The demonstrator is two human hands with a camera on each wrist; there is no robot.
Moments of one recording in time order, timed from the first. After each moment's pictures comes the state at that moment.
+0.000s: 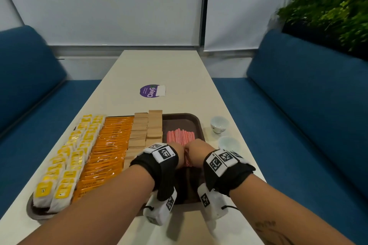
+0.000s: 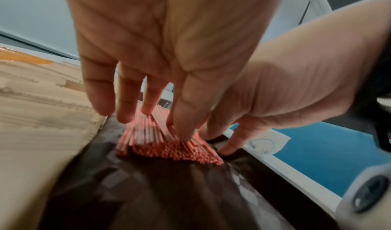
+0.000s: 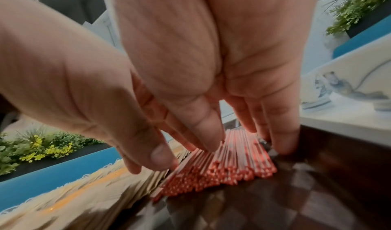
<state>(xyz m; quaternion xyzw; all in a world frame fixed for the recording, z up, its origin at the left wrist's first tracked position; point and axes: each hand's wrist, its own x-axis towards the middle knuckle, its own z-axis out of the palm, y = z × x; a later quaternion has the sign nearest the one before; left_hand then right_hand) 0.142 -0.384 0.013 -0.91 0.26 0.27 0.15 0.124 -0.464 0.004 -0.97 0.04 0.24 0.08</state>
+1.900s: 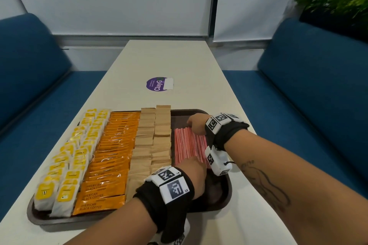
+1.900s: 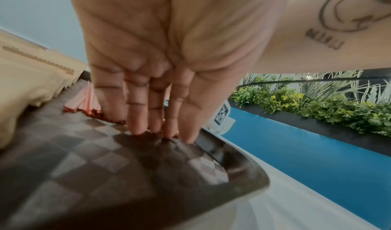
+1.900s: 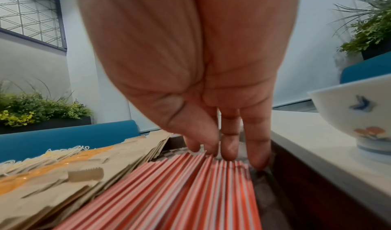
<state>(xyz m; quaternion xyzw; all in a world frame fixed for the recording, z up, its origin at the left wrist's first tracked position) 0.103 -0.367 0.002 -0.91 0.35 0.22 0.03 0.223 -0.474 0.002 -0.96 0.01 0.27 -0.05</state>
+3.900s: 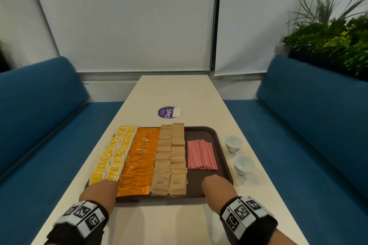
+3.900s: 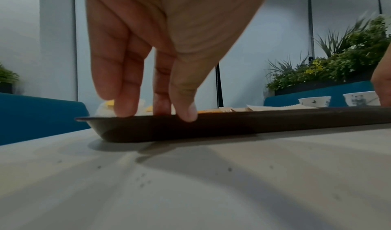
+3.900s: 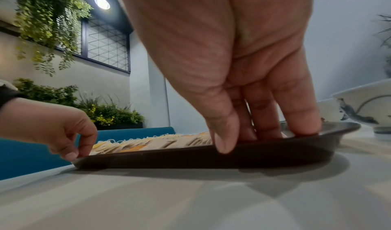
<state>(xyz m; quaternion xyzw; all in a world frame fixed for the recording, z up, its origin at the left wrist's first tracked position) 0.127 -0.161 -0.015 -0.99 0.05 0.10 0.07 0.048 -0.428 0.011 -0.99 0.05 0.16 0.03</state>
